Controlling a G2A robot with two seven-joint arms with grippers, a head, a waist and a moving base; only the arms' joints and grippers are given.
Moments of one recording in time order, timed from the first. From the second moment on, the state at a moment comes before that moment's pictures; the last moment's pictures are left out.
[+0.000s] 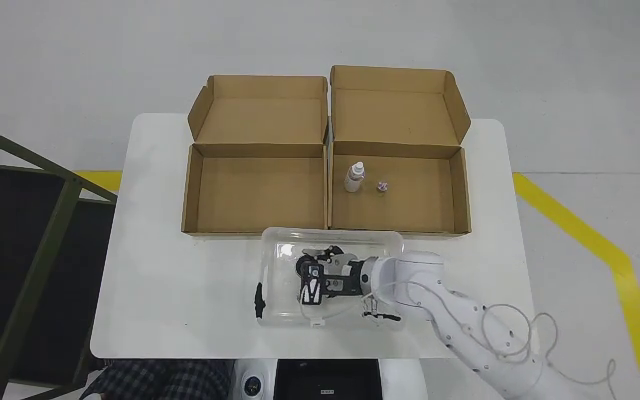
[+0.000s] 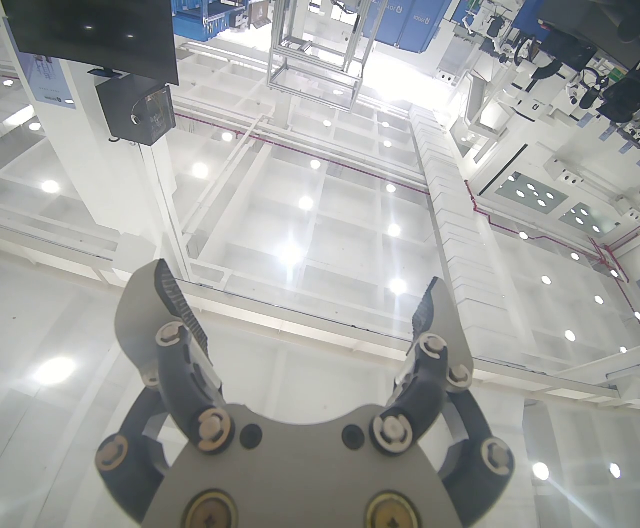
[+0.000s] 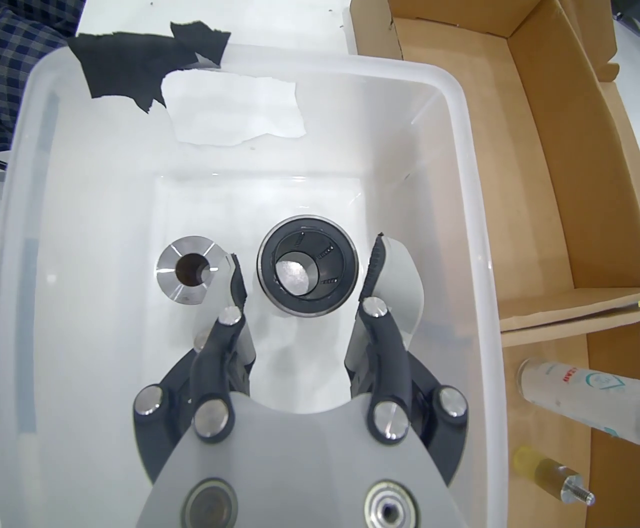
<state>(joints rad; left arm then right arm) -0.03 -0.30 -0.61 -1.22 3.05 0.21 0.06 -1.08 -1.13 0.78 -1.80 -1.44 -0.68 0.46</state>
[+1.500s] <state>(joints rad) -0.03 -0.30 -0.61 -1.22 3.05 0.21 0.06 -1.08 -1.14 0.83 -1.82 -1.40 -0.74 0.43</state>
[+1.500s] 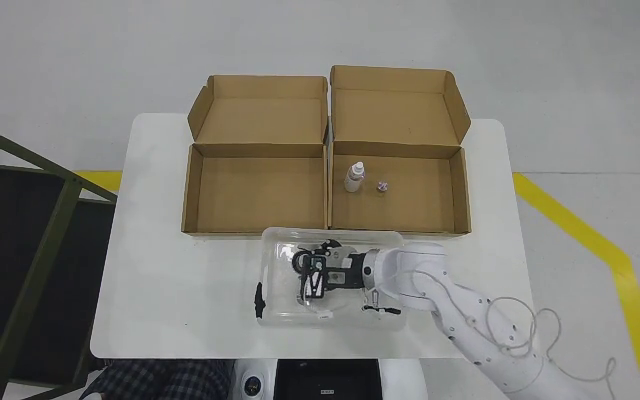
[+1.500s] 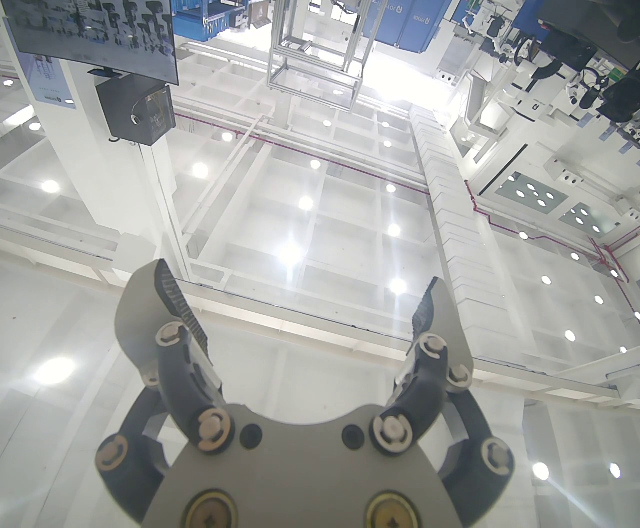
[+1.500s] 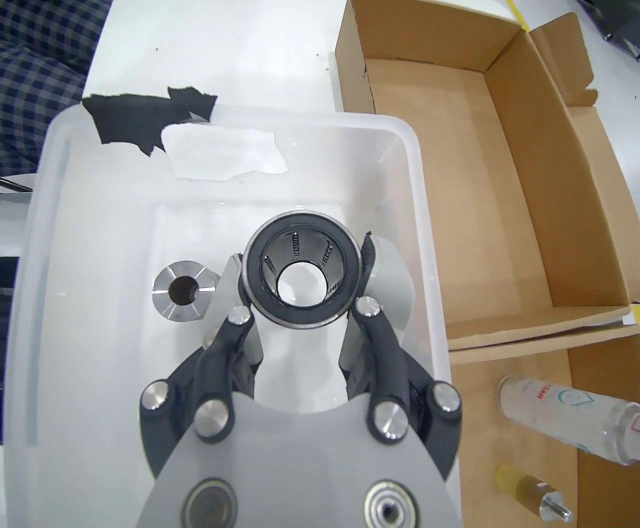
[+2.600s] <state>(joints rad) -0.03 -0.30 -0.61 -1.22 3.05 0.21 0.06 -1.17 -1.08 1.19 -2.11 -1.20 -0.77 0.37</state>
